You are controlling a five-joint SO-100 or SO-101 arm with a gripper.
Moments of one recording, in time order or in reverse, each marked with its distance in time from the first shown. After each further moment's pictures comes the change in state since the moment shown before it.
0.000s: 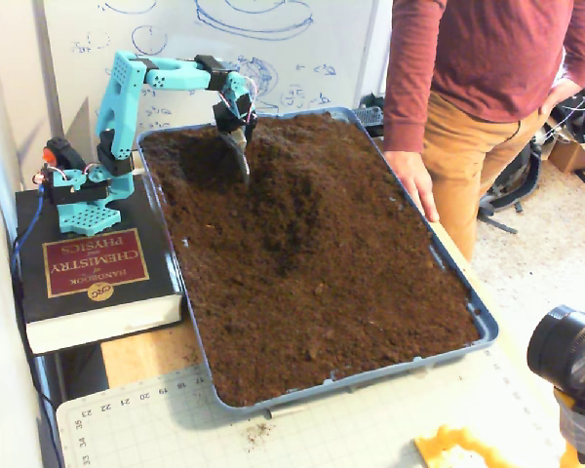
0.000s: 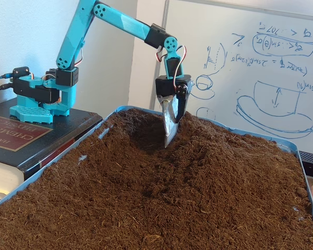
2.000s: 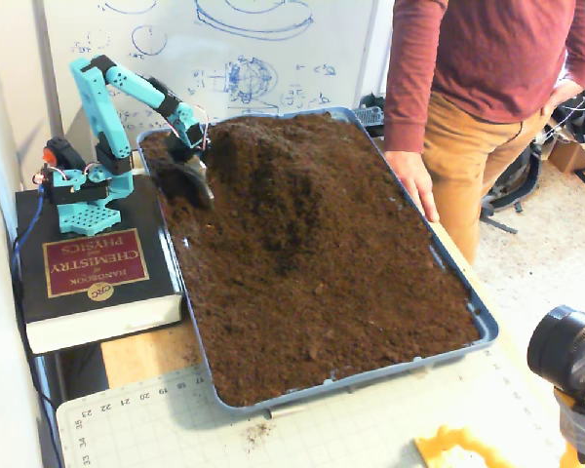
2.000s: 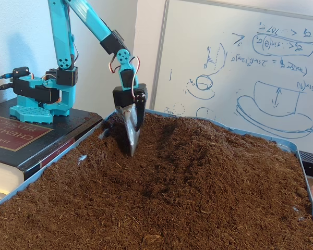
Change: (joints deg) arm -5.0 27.4 54.8 -33.4 -11.2
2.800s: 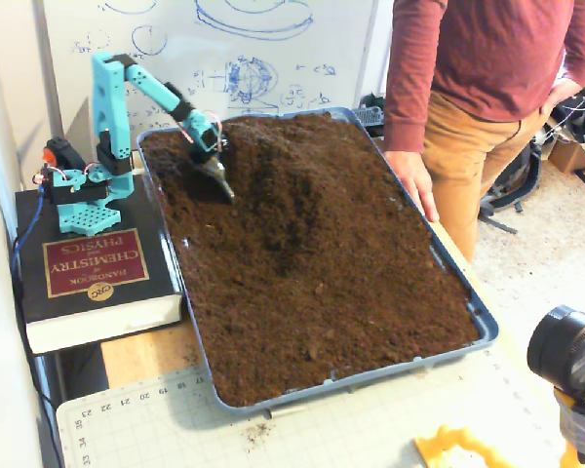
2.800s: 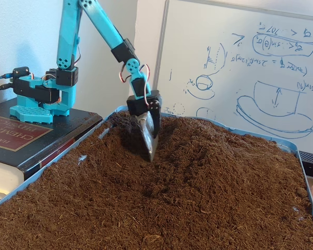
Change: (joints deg) arm 2.3 -17.8 -14.1 -7.4 0.0
